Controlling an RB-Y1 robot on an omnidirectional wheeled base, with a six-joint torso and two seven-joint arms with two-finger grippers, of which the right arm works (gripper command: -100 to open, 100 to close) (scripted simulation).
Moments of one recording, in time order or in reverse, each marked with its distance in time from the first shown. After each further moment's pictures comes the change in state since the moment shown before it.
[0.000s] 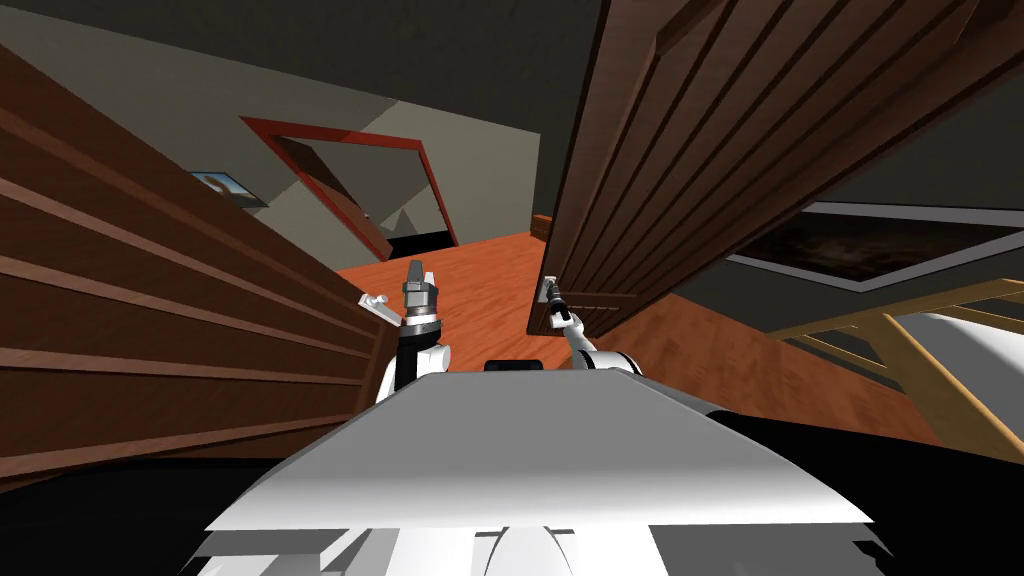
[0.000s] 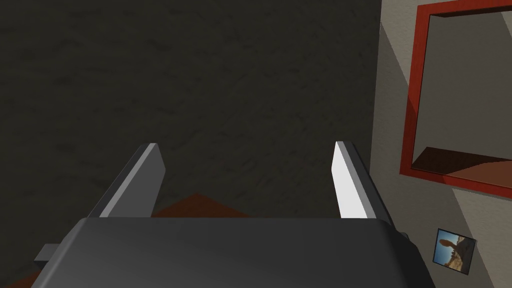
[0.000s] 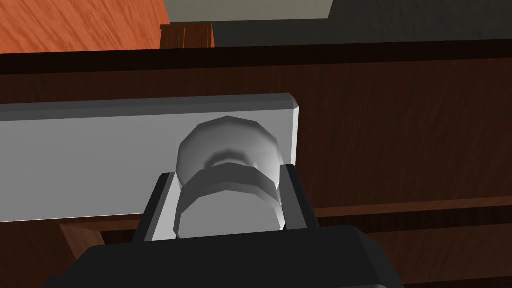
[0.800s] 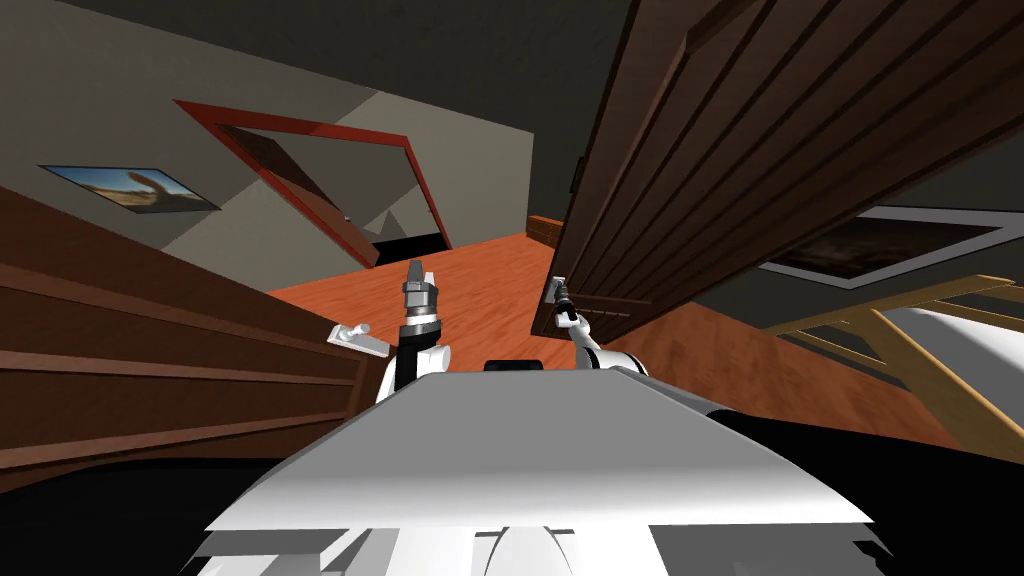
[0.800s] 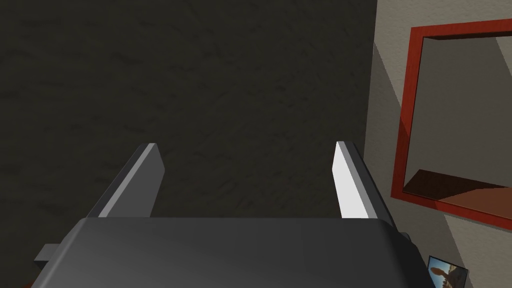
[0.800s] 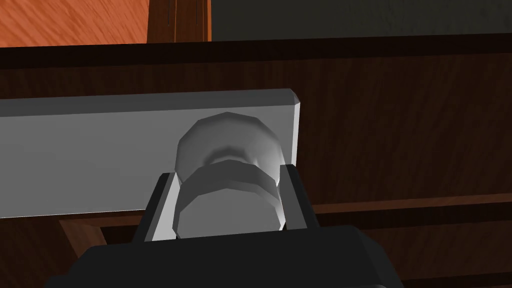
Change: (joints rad) arm -0.008 -0.033 -0.091 0.033 -0.034 -0.006 0.037
